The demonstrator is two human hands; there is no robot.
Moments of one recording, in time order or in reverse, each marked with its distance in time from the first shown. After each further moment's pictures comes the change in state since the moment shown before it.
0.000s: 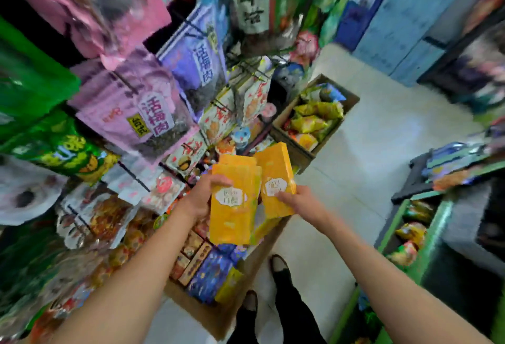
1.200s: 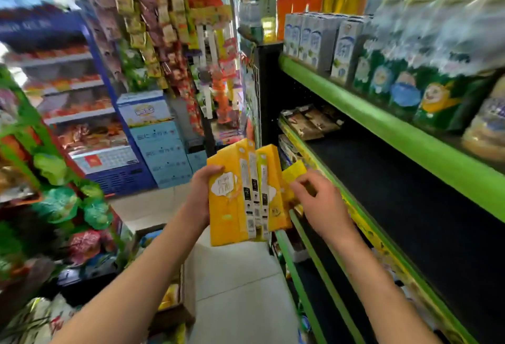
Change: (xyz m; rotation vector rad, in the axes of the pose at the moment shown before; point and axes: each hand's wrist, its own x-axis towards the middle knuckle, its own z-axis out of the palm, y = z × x) left_hand -0.014 0.056 0.613 0.426 -0.828 0.054; right_hand -0.369 0.032 -0.349 0.103 1.427 -0.431
